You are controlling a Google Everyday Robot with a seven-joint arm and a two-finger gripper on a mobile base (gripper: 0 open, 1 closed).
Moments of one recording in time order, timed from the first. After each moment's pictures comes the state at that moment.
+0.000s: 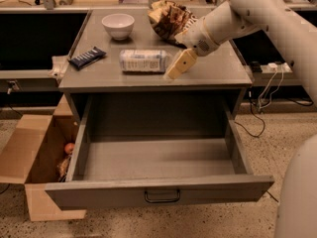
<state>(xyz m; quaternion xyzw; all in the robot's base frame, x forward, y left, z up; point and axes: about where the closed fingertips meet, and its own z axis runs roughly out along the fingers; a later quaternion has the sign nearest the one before) 0.689 -0.063 0.887 -0.58 0.71 0.19 0.35</state>
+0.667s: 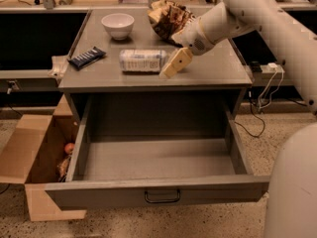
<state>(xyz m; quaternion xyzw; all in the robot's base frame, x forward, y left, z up) 0.700 -0.056 0.884 -0.57 0.71 0.20 0.35</state>
